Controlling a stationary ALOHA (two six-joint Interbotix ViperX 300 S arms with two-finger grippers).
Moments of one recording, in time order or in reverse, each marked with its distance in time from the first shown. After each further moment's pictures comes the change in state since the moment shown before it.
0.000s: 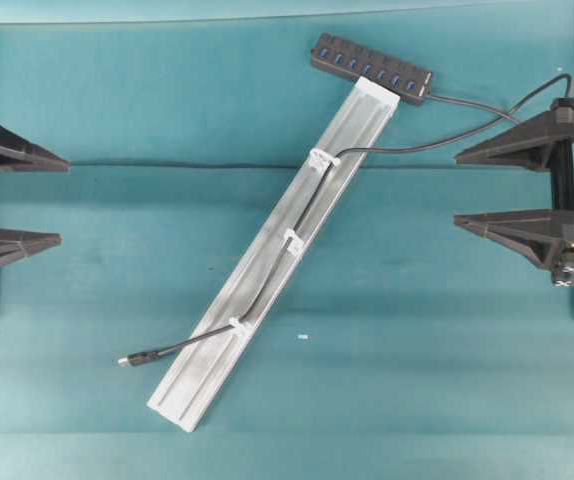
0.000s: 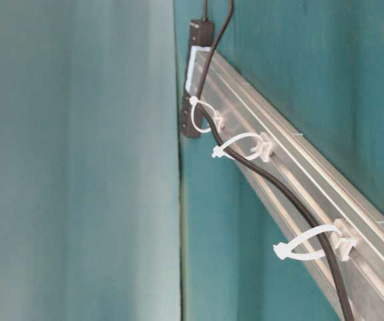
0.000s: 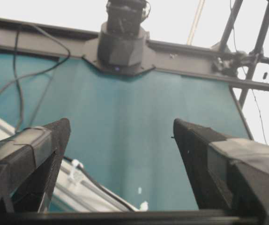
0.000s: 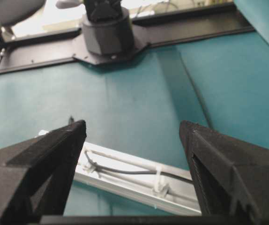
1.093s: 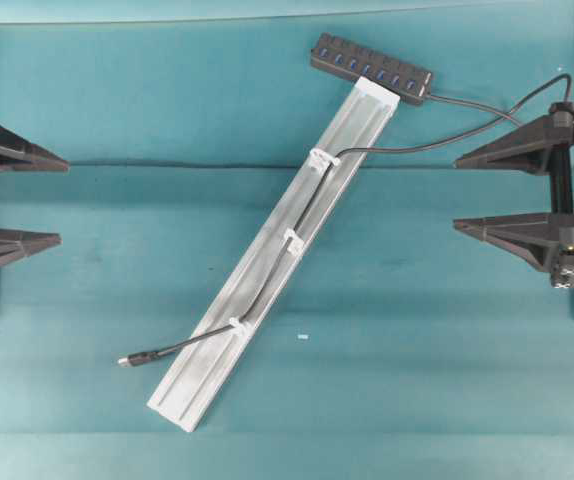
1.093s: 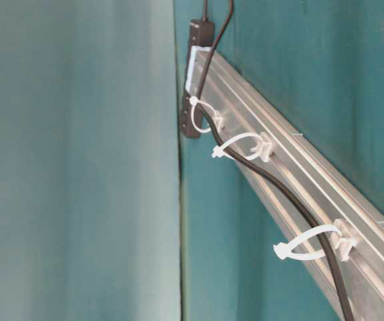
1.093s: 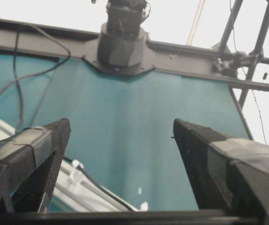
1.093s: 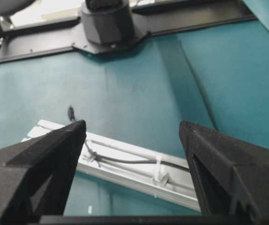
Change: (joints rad) left arm 0.000 0.000 0.000 0.000 0.000 0.002; right arm -0.002 0.000 0.006 0.000 0.031 0.000
